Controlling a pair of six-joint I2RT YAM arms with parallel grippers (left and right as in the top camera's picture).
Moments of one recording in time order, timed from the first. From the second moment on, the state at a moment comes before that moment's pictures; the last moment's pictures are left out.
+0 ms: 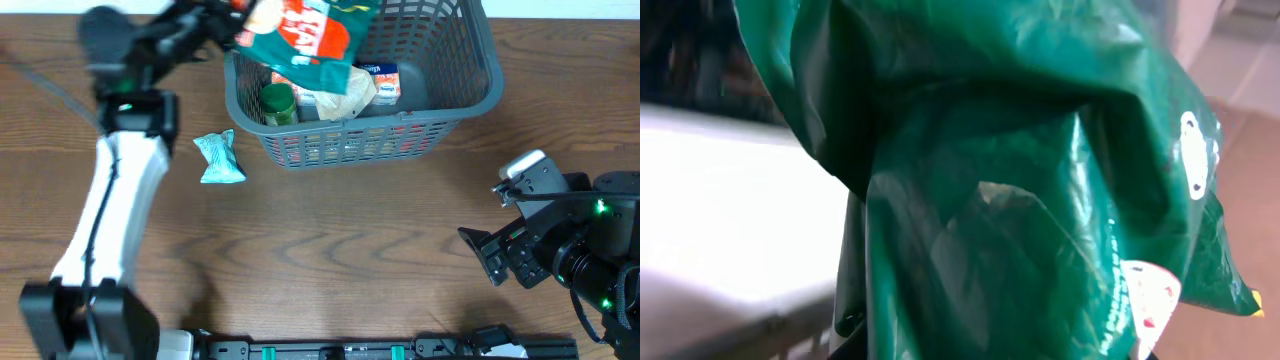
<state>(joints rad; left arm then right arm) -0.07 1.61 1.36 0.56 0.80 -0.66 0.21 0.98 1.67 -1.52 -0.06 -0.36</state>
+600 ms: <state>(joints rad) -0.14 1.79 1.36 0.72 0.65 -0.64 0.21 0.98 1.67 -1.52 -0.06 -0.36</state>
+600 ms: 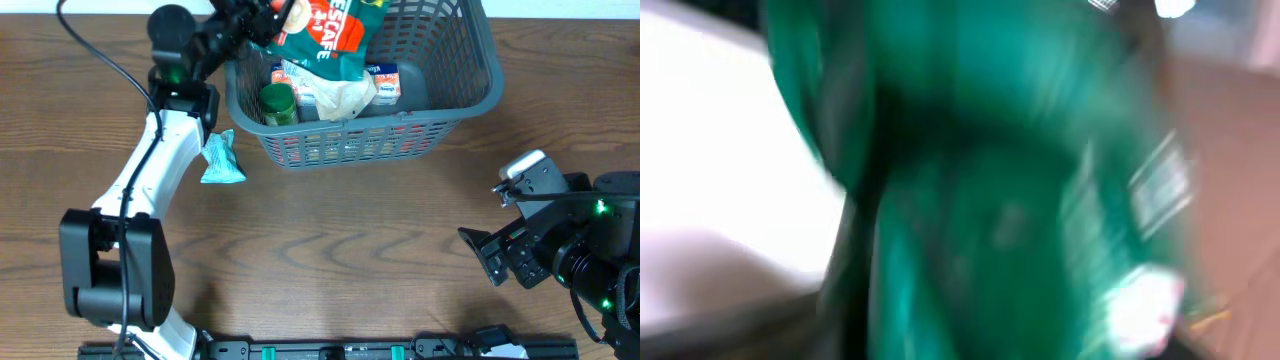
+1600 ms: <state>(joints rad) 0.37 1.36 1.22 -0.63 0.40 -0.16 0.21 0.98 1.67 -1.52 -0.06 -0.36</state>
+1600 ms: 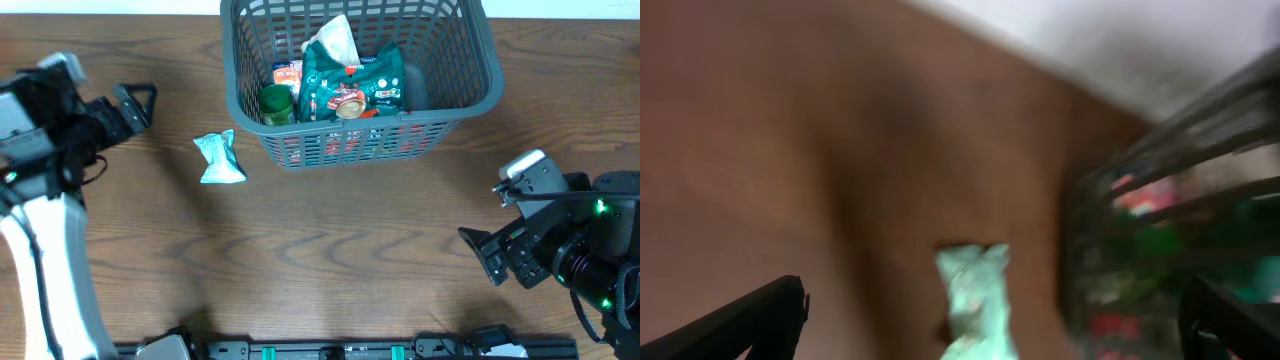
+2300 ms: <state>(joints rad) 0.08 1.54 0.90 -0.29 0.11 -0.14 0.21 0.98 1.67 -1.52 -0.06 -0.36</state>
